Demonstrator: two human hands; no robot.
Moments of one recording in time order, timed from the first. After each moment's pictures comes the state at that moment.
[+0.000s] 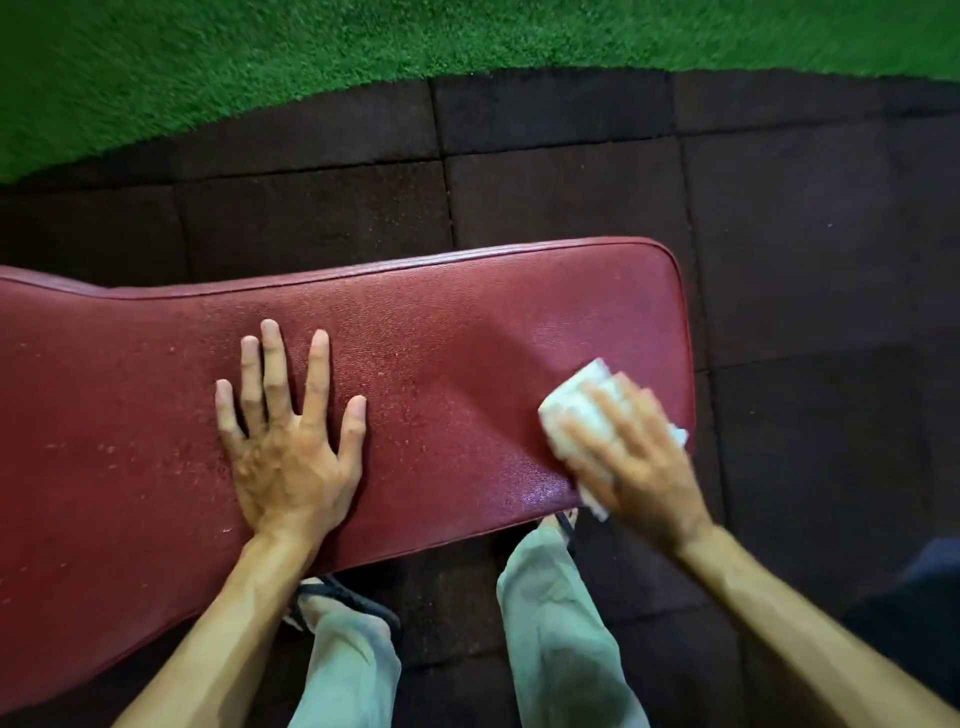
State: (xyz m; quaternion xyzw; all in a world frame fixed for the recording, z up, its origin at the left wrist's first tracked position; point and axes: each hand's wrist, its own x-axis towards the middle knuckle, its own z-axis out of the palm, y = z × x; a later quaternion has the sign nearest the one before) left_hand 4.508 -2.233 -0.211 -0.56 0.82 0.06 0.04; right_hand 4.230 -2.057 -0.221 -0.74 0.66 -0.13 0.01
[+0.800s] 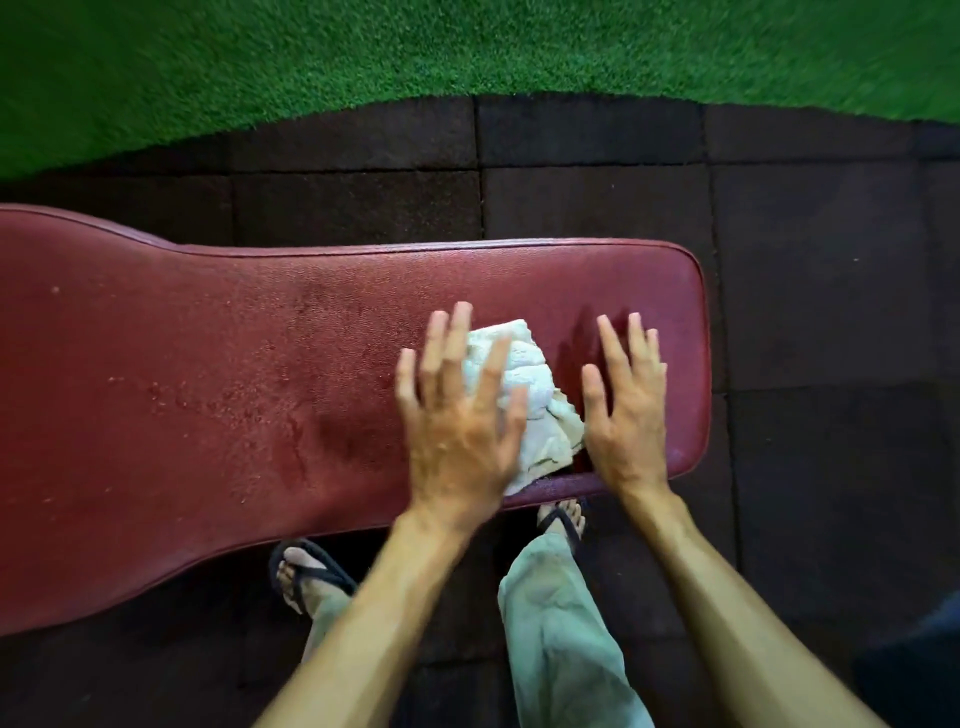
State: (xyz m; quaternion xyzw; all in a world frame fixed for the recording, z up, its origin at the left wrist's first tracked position) left_hand 4.418 -2.174 -0.183 -0.50 0.86 0.11 -0.09; right_hand 4.258 -2.100 -0.229 -0.41 0.85 -0.25 0.22
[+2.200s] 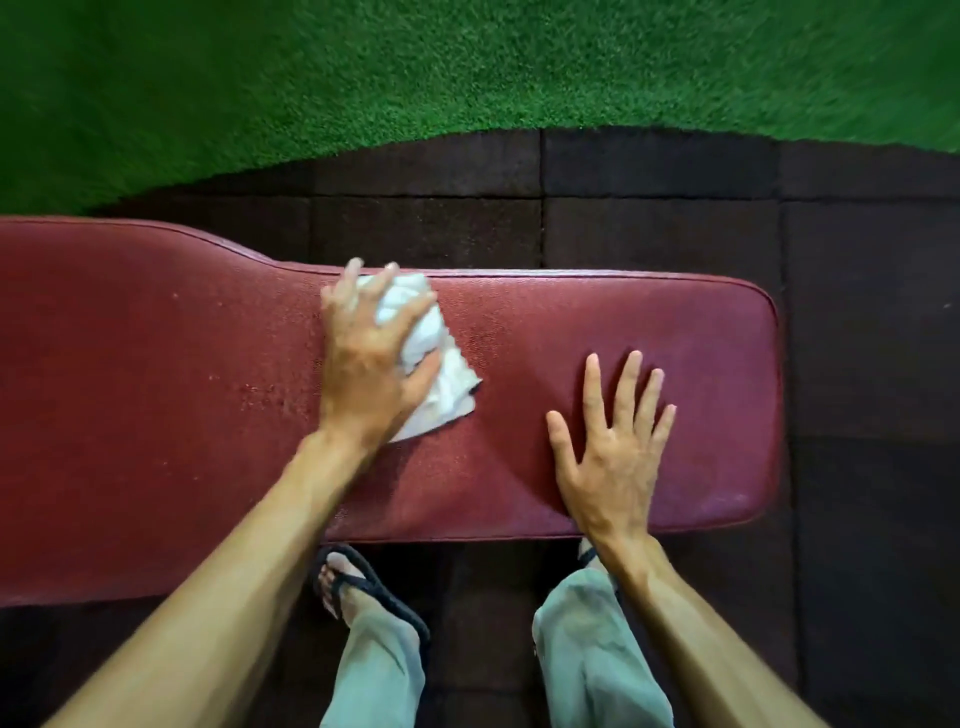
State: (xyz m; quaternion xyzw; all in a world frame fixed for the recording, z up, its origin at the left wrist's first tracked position) left_hand 4.511 -2.297 -0.191 -0.48 0.86 0.15 -0.11; right_hand 4.326 -2.120 -0.237 -0.48 0.86 -0.10 0.15
